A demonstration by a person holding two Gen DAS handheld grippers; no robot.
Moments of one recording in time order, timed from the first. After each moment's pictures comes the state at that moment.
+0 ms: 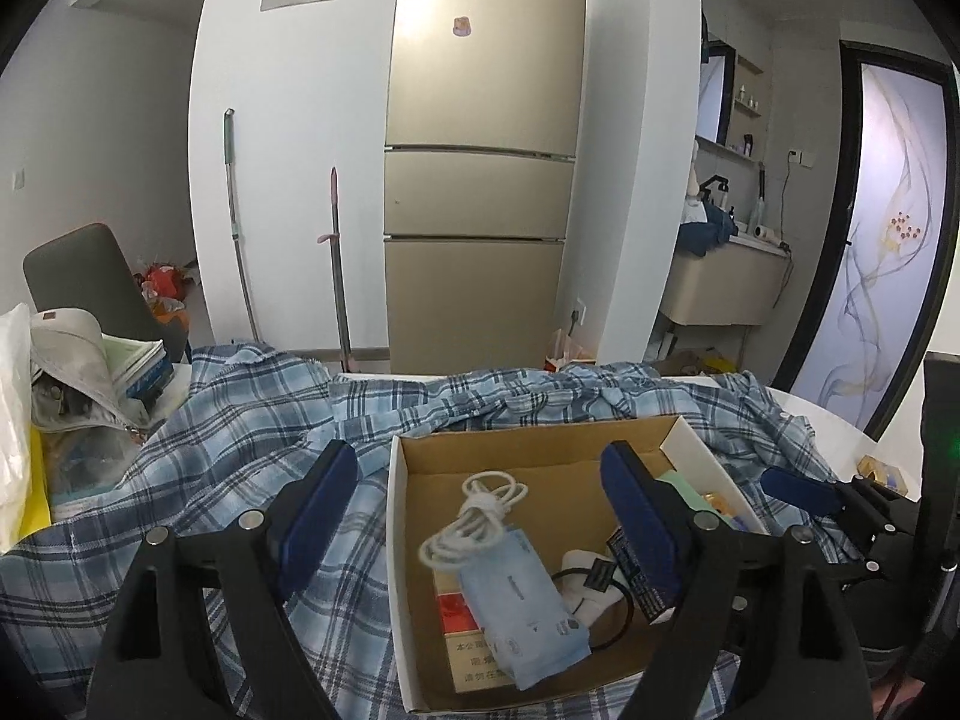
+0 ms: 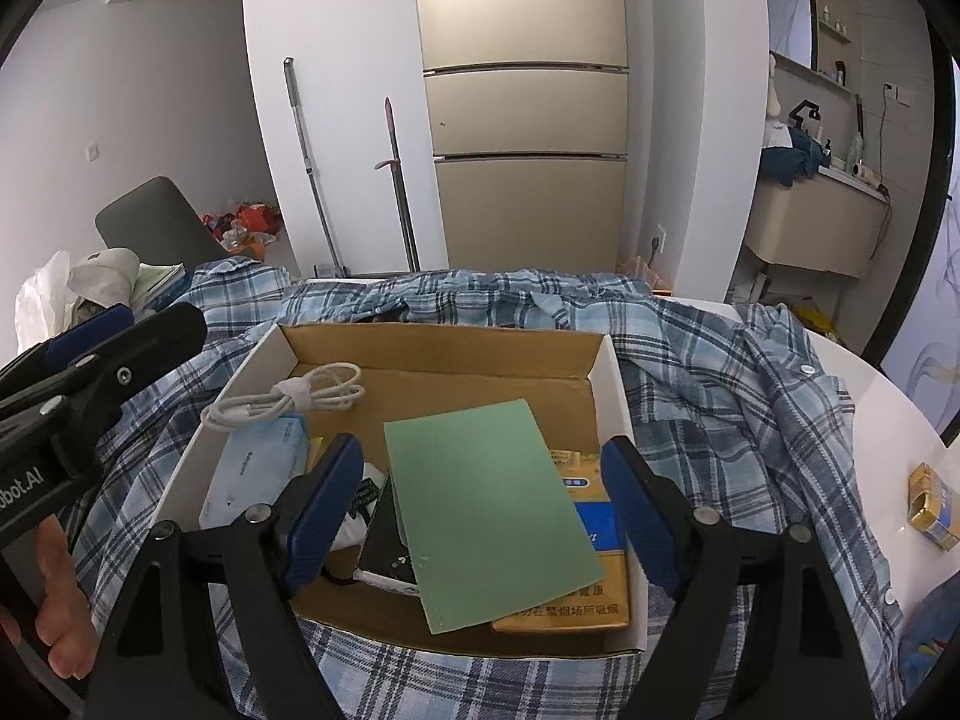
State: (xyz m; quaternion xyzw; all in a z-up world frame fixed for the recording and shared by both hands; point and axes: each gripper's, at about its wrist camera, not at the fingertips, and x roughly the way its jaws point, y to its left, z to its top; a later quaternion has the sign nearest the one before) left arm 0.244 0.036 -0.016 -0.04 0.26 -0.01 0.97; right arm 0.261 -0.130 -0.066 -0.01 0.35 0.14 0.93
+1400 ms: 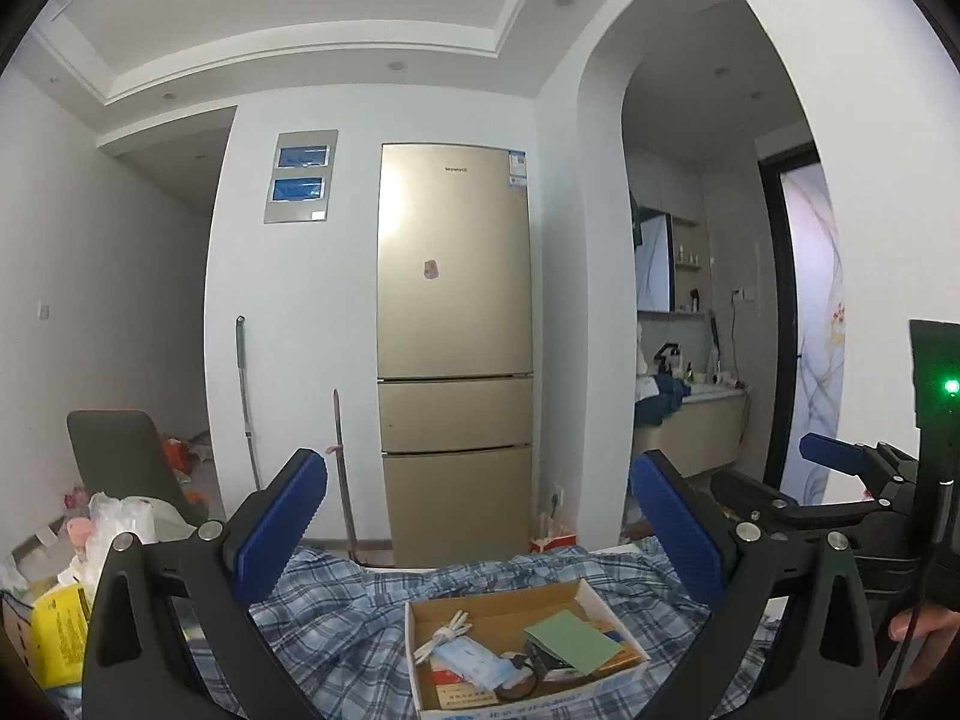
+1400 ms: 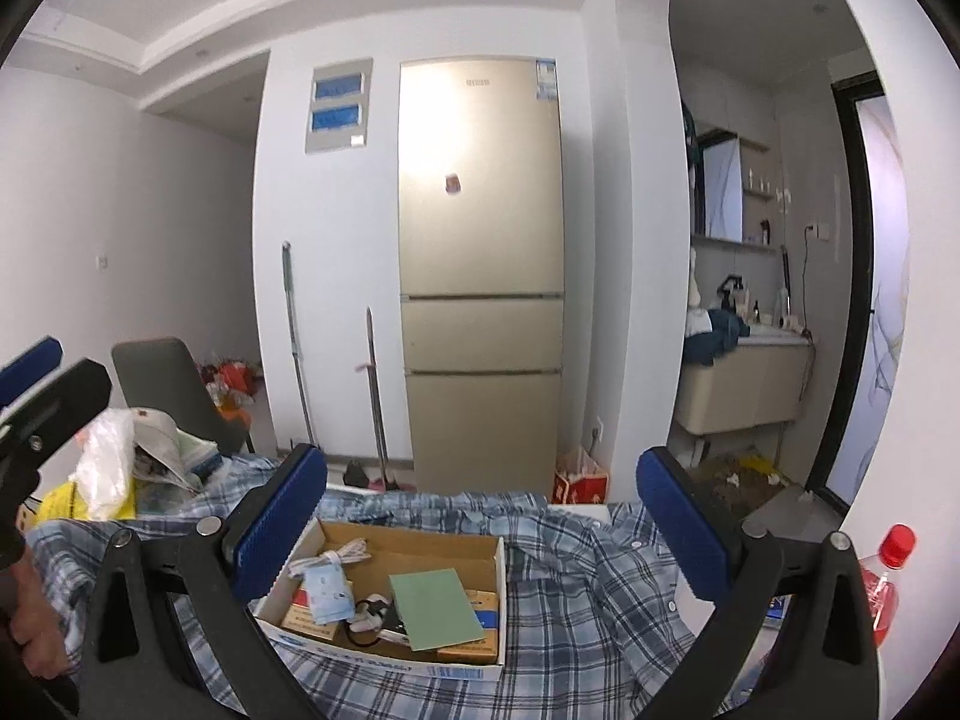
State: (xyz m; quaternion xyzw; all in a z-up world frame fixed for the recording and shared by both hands) left arm 0.039 0.008 0.143 -0.01 0.01 -0.03 1.00; right arm 0.115 -0.191 0.099 0.00 0.11 0.10 0.99
